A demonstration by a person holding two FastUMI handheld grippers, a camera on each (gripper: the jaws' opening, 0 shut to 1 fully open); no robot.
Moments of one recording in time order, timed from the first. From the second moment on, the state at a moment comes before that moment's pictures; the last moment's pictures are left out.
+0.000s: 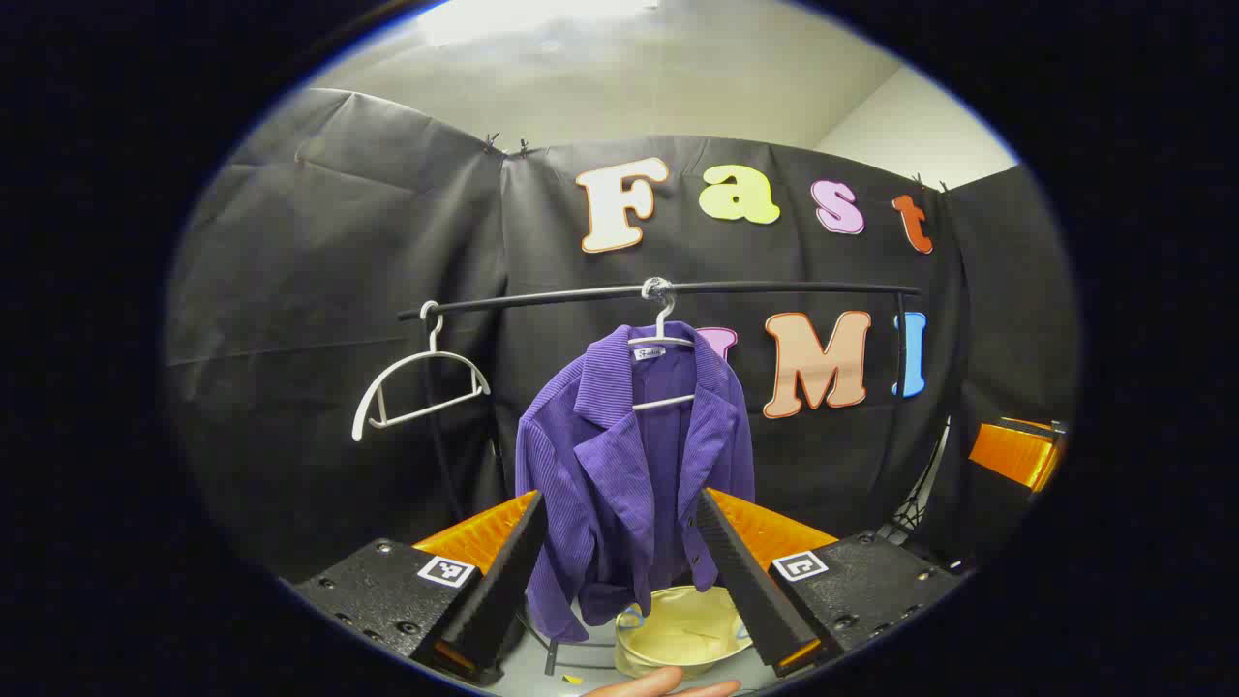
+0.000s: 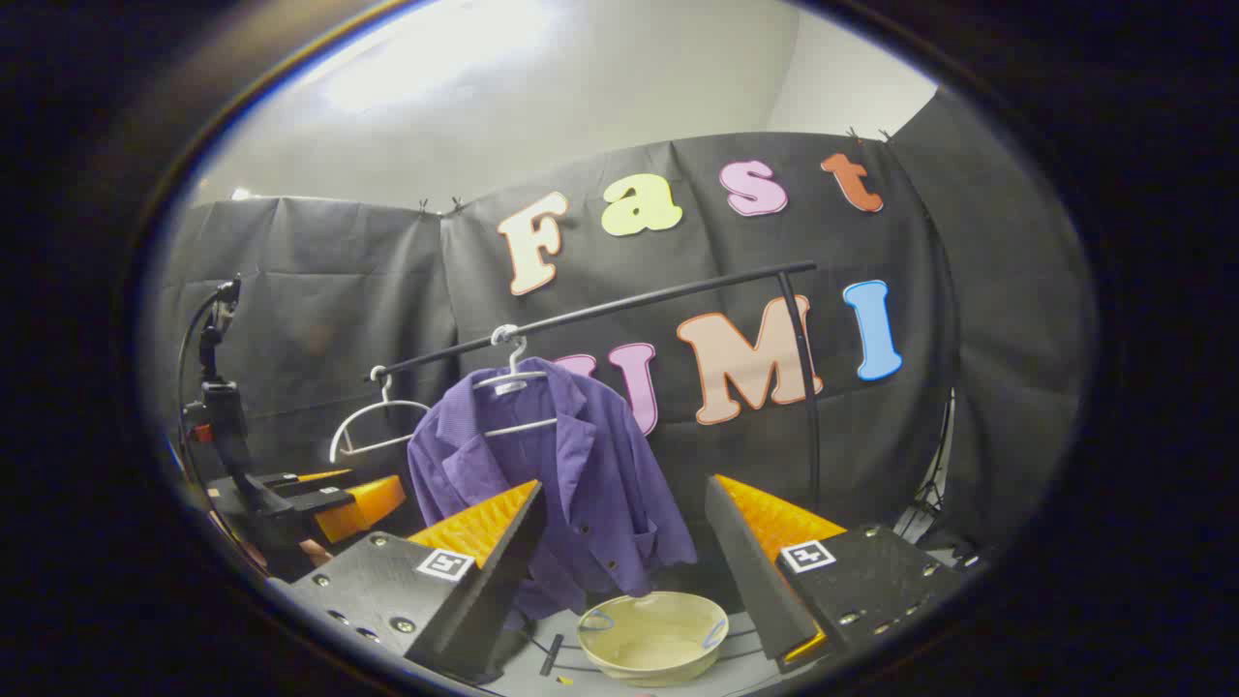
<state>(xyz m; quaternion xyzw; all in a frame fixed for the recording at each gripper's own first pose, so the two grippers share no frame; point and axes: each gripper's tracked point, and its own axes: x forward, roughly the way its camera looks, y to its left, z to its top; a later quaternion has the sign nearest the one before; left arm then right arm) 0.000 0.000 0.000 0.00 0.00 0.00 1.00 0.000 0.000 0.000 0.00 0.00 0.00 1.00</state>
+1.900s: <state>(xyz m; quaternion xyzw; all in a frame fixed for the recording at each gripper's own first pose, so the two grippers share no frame) 0.189 -0.023 -0.088 -0.01 0.06 -0.08 0.99 0.260 0.072 -0.104 0.03 0.14 0.05 0.99</state>
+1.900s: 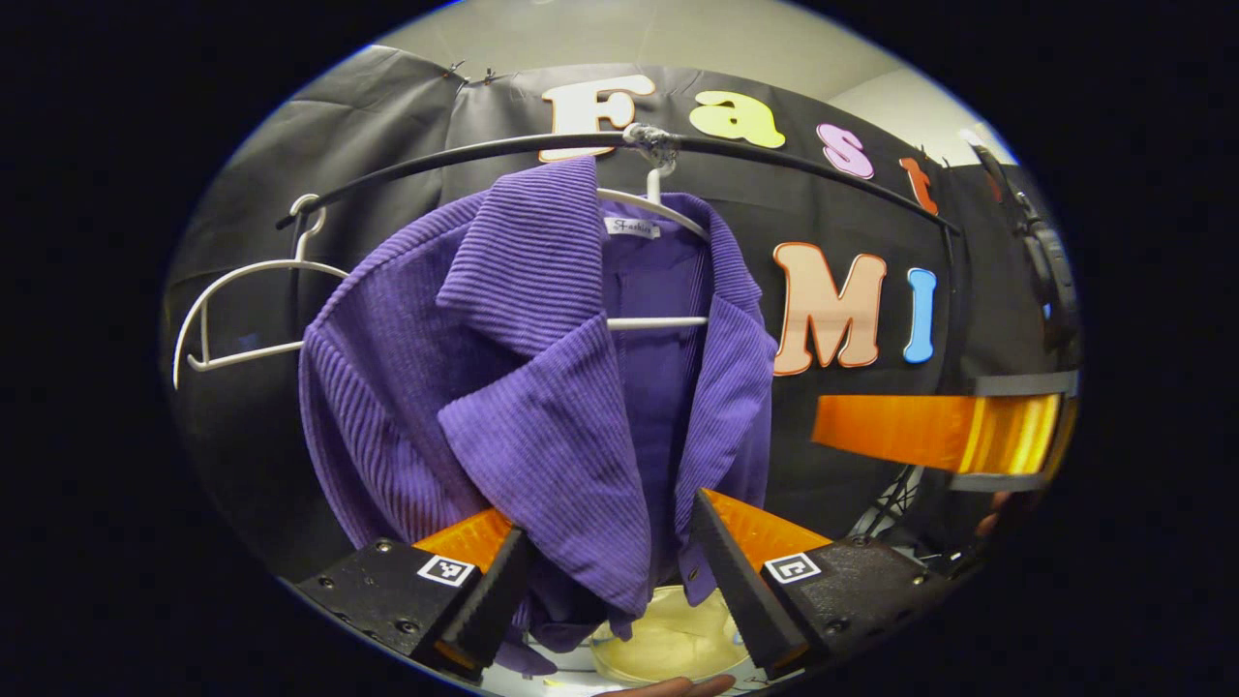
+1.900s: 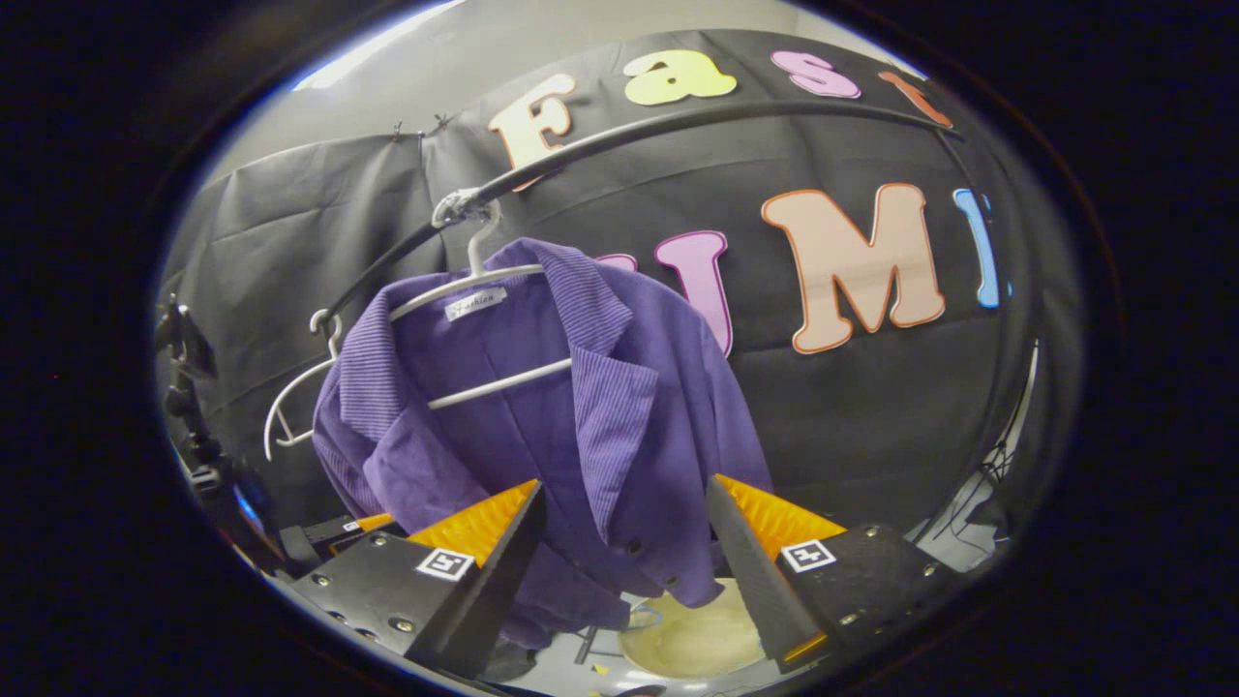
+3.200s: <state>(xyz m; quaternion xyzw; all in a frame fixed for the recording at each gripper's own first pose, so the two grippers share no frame) 0.190 0.025 -0.057 0.02 0.01 -0.07 1.00 0.346 0.076 -0.094 -0.01 0.12 0.02 0.99</state>
